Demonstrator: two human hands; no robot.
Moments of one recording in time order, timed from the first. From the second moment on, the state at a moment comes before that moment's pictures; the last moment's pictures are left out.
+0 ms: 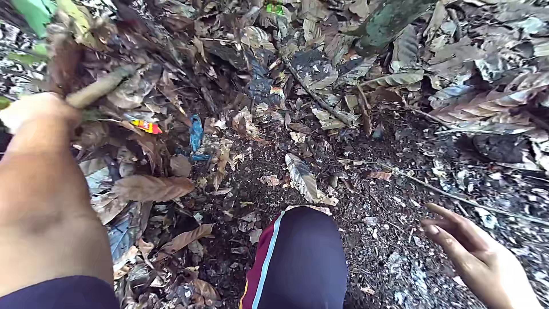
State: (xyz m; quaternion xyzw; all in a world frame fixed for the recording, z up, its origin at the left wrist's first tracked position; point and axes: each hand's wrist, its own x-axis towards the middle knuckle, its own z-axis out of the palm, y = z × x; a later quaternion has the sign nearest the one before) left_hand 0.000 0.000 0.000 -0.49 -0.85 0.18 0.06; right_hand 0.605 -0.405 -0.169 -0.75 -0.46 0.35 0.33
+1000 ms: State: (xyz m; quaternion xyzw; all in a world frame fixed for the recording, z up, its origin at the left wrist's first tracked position) left_hand 0.096 -0.041 -0.269 -0.71 -0.66 0.24 -0.01; right_hand 0.580 -0.421 -0.174 -0.77 -0.48 0.30 0.28
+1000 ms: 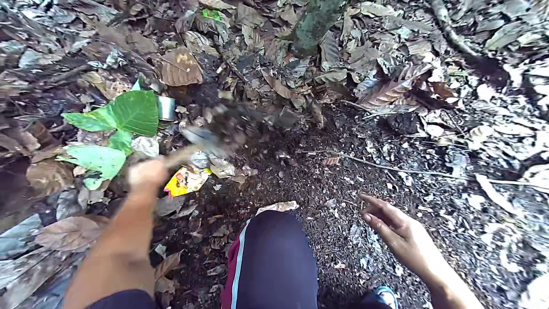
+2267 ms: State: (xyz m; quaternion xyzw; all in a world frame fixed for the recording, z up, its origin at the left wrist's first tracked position) left_hand -0.061 0.017 -0.034 -0.72 -0.62 -0.02 0.31; right_hand 0.558 -0.368 -0.188 -0.72 -0.54 0.33 0.30
